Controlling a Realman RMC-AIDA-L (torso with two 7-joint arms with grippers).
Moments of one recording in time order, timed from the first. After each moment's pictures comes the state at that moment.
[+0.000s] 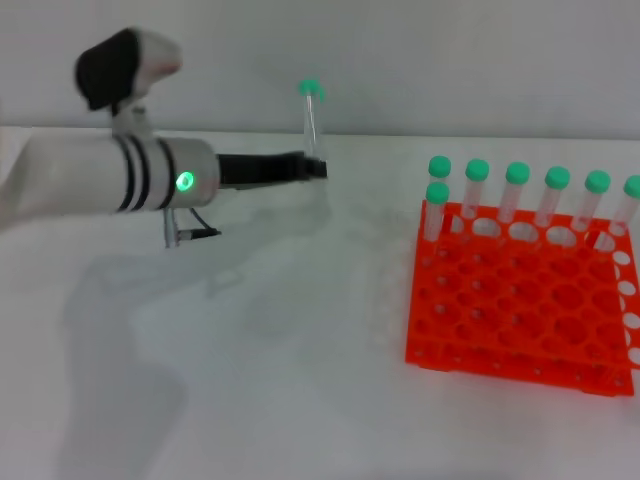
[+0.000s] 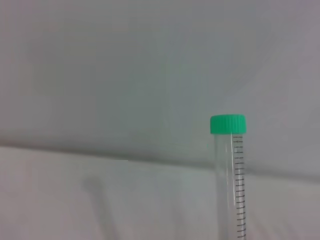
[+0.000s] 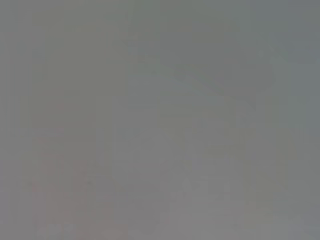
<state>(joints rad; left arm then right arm) -1.09 -2.07 2.84 -0.33 -0.25 0.97 -1.92 0.40 2.02 -0.39 0.01 2.26 1.21 -2.81</state>
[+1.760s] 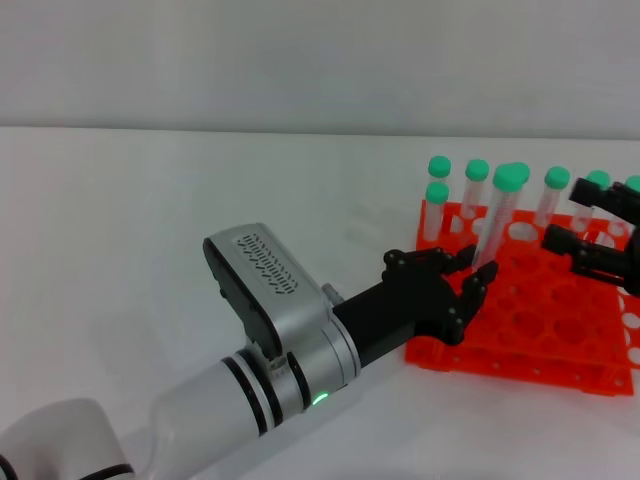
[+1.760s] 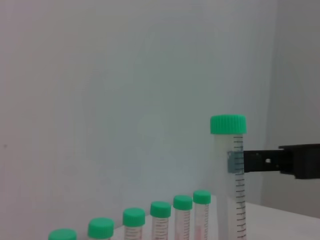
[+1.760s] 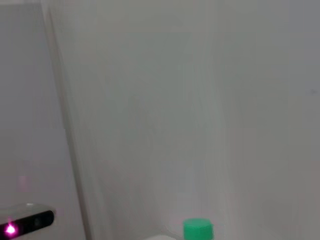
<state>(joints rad) -0.68 -2.11 2.84 0.47 -0.79 0.94 -0.28 0.45 1.94 -0.93 -0.44 1.79 1.58 -2.03</state>
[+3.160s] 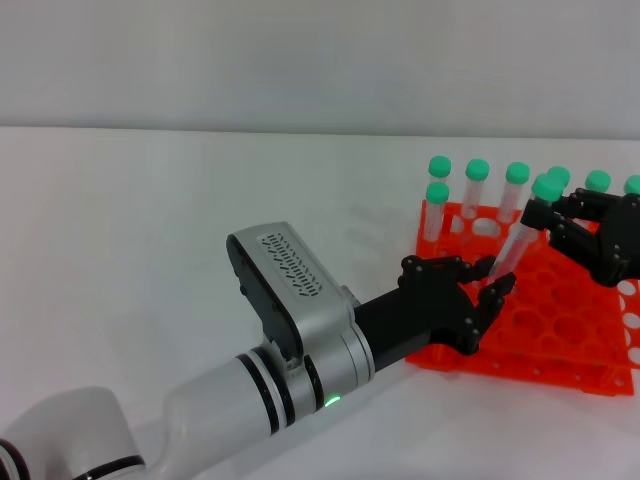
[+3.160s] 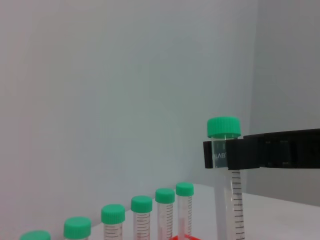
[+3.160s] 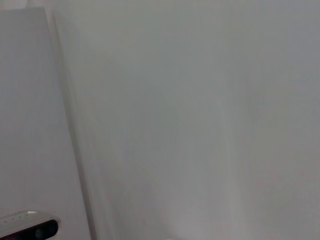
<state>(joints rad) -0.70 -2.11 2.84 0.49 -0.75 0.90 -0.27 0.49 1.98 -0.92 -0.44 1.78 1.55 -2.01</state>
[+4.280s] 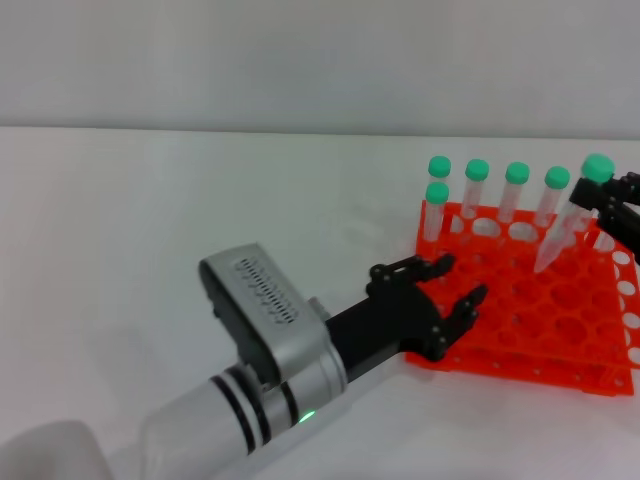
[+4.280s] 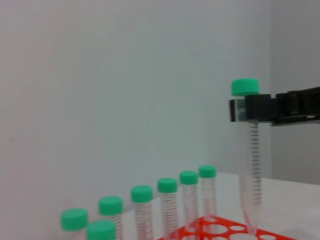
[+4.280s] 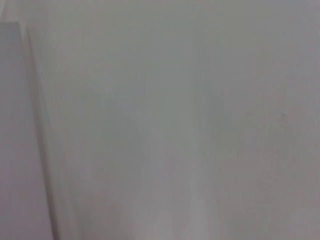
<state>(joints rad) -0.63 -2.11 2.82 0.48 -0.76 0.91 -0.17 0.44 1.97 -0.84 -0.48 1.78 1.56 -2.01</state>
